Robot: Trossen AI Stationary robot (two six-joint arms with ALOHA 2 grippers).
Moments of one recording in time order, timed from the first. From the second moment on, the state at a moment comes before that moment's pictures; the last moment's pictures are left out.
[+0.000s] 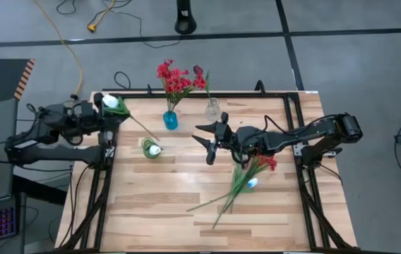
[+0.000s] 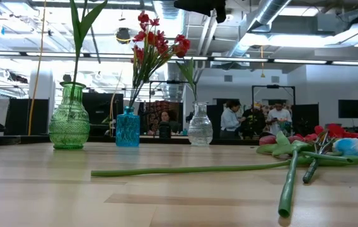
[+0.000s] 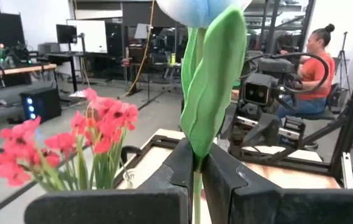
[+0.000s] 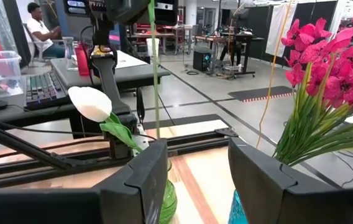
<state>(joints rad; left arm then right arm) 0.11 0.42 0.87 -0.41 -0.17 -0.05 0.11 1.51 1.06 0.43 0.45 0.00</state>
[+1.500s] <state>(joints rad) 0.11 0.36 0.87 -0.71 -0.21 -0.10 0.11 1.51 1.06 0.41 0.45 0.00</state>
